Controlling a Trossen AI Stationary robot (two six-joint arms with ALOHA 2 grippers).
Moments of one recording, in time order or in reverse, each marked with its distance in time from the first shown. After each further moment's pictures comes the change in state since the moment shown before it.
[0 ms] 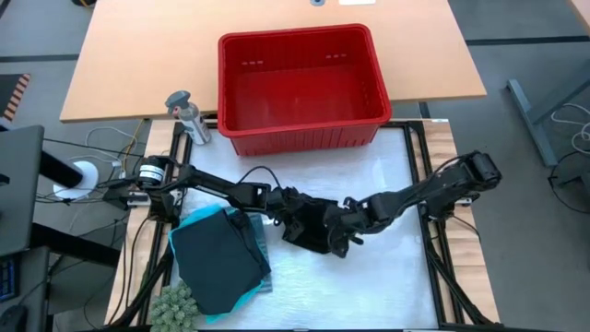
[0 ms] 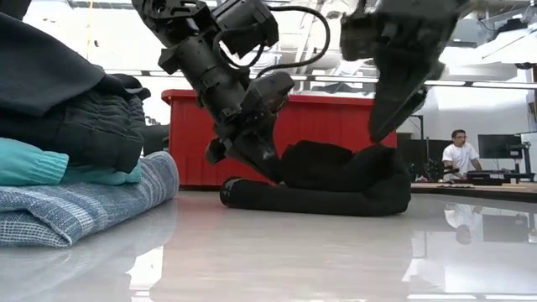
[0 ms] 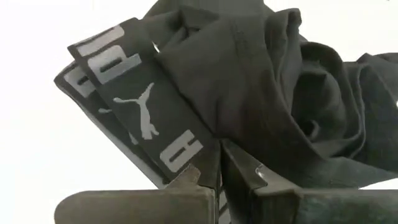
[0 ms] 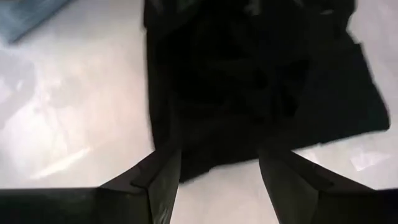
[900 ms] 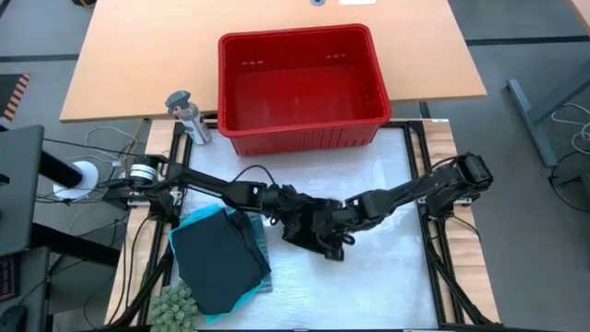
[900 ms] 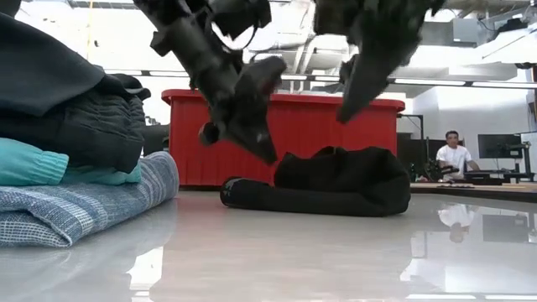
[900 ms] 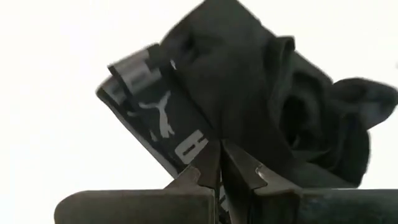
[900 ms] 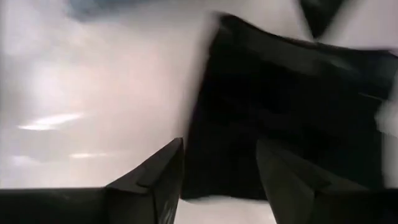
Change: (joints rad) left arm -0.006 -0.062 -0.002 -0.065 -0.072 0.007; right arm -0.030 0.084 0.128 0.048 -0.134 -0.326
